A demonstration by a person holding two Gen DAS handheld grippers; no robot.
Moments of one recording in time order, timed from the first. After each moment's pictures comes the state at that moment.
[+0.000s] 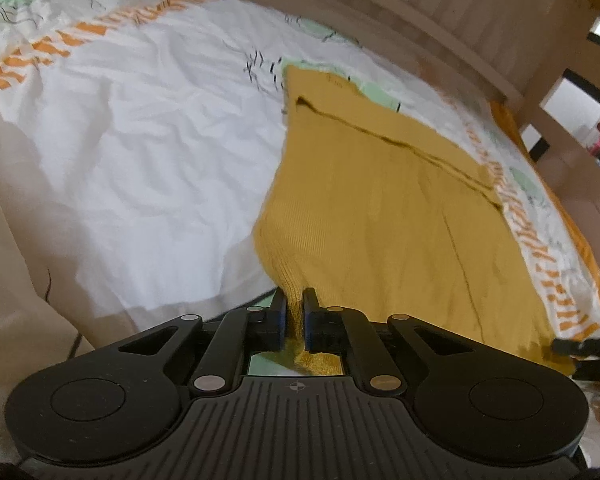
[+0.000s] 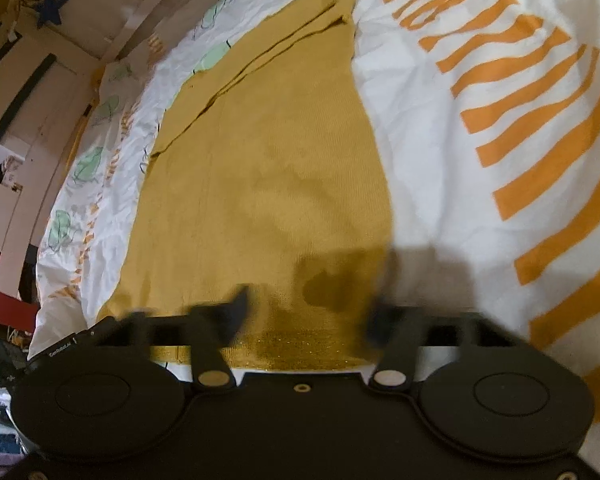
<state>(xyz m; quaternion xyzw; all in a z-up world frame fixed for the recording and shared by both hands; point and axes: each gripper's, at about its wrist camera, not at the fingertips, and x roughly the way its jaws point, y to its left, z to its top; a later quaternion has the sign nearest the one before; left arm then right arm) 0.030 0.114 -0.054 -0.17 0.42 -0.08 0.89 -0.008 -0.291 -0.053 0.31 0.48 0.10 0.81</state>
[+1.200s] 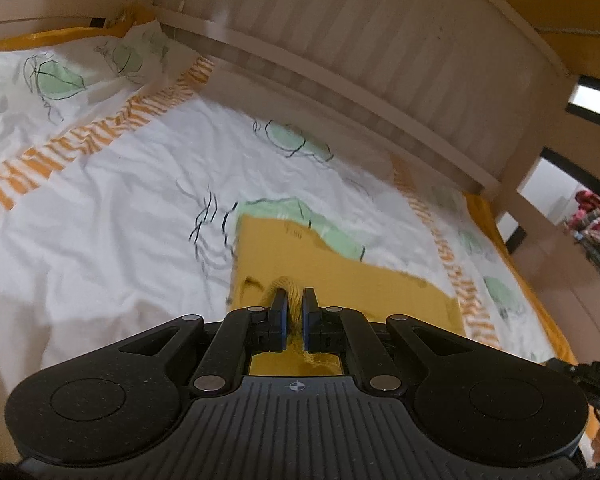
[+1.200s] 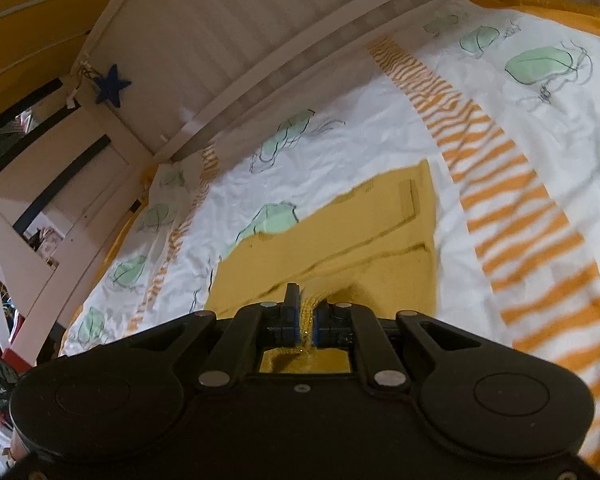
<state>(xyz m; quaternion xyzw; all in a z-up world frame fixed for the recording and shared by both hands) 0.146 0.112 0.032 -0.20 0.30 -0.09 0.93 0.090 -0.314 0.036 0.29 0.31 0.12 0.90</state>
